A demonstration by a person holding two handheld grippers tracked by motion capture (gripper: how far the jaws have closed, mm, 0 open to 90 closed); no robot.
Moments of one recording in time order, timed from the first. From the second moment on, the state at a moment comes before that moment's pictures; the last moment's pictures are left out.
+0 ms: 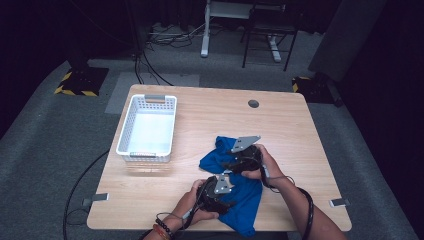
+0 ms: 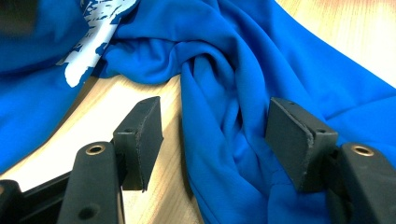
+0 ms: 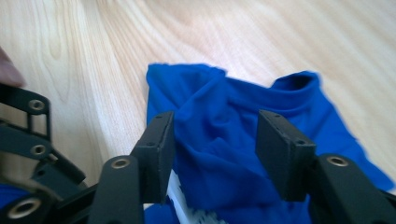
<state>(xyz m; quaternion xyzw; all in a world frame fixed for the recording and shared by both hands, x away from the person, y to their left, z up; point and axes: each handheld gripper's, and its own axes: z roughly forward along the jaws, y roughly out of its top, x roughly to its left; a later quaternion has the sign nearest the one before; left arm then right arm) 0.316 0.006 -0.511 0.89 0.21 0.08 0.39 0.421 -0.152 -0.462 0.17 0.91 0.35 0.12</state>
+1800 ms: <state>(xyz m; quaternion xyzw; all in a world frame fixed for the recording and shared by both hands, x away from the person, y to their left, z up) 0.363 -0.018 -0.474 0.88 0.23 0.15 0.38 0.450 -0.336 -0.464 0.46 0.80 0.30 0.23</state>
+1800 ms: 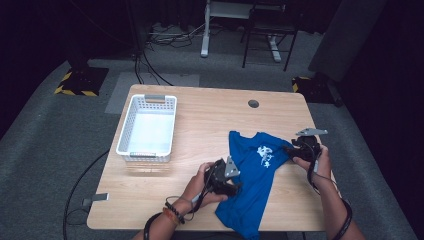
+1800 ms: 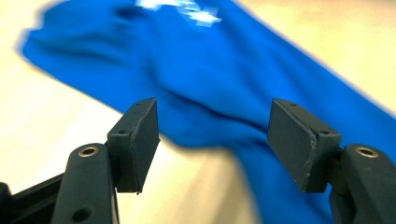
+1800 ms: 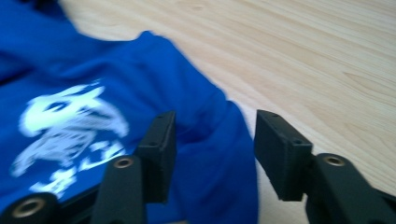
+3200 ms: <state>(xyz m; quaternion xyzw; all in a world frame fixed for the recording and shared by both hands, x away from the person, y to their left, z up) 0.324 -0.006 -0.491 0.89 0.26 0.13 0.36 0.435 -0.328 -0.466 0.43 0.81 0.24 0.33</state>
